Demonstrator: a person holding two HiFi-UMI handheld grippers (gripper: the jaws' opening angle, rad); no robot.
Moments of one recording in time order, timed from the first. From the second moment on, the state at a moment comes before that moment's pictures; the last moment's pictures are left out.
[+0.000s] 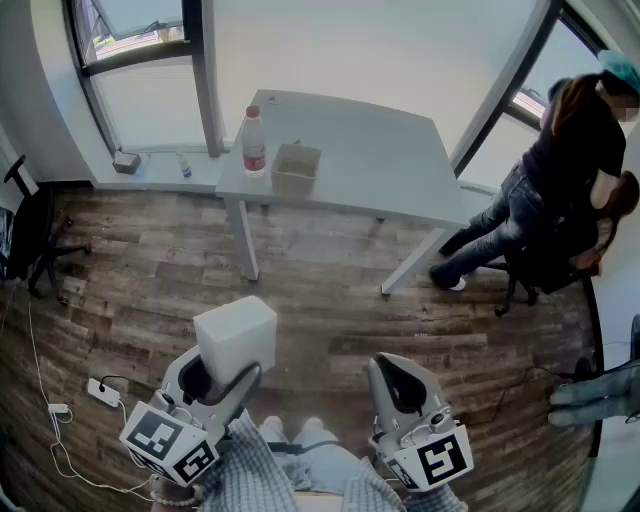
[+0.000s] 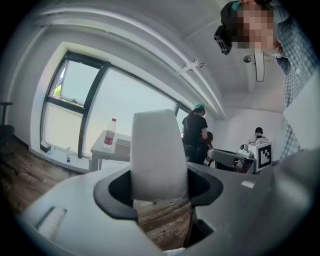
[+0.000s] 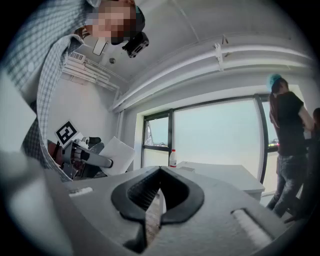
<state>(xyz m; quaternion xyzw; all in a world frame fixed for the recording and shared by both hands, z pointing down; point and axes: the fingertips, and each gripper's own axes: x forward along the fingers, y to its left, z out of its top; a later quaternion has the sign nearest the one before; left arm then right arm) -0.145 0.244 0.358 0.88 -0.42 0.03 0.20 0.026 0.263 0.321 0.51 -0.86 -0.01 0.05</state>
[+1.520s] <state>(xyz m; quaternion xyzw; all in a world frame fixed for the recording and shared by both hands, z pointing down) -0.201 0.272 0.358 0.90 -0.39 0.03 0.18 -0.023 0.312 0.324 0.55 -0.83 -0.03 0.06</state>
